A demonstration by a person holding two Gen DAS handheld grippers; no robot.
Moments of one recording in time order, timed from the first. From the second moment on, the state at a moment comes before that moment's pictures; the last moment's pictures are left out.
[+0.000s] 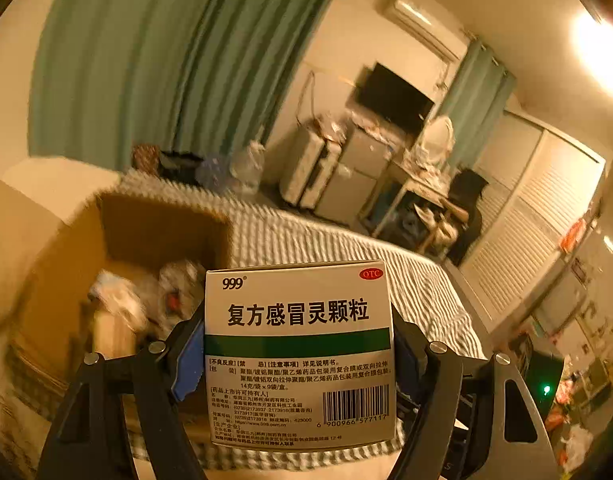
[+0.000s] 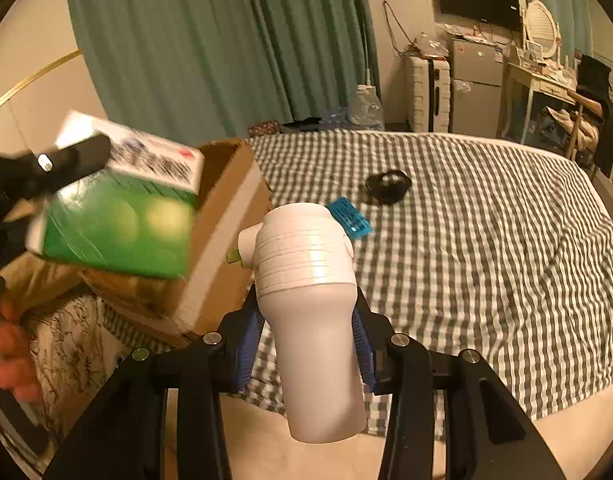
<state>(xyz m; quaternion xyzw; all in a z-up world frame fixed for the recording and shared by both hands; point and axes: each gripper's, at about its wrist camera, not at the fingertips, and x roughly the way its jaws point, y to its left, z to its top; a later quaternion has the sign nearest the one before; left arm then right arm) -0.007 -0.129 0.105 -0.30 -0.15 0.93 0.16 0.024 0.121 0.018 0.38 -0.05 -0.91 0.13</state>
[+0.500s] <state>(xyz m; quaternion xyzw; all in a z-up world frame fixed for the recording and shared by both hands) -0.049 -0.233 0.052 -0.37 -0.08 0.93 -0.02 -0.060 -0.015 0.039 0.40 -0.06 -0.88 0.26</state>
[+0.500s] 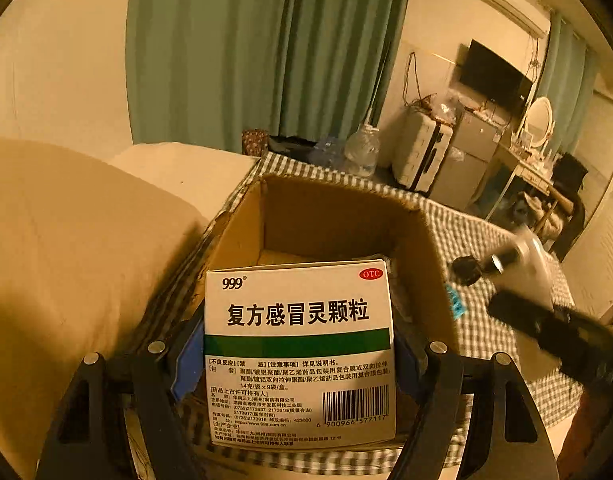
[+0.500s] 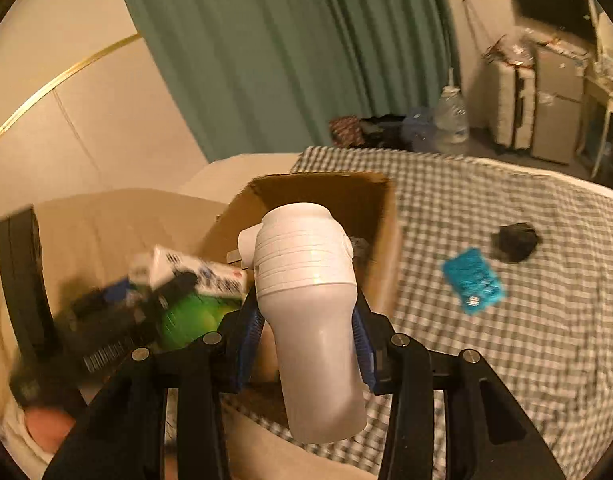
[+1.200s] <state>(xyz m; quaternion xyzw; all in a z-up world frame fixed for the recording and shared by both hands) -0.029 -0.128 0.074 -0.37 -0.03 0.93 0.00 -0.038 0.162 0.043 0.33 -0.11 -0.93 0.04</state>
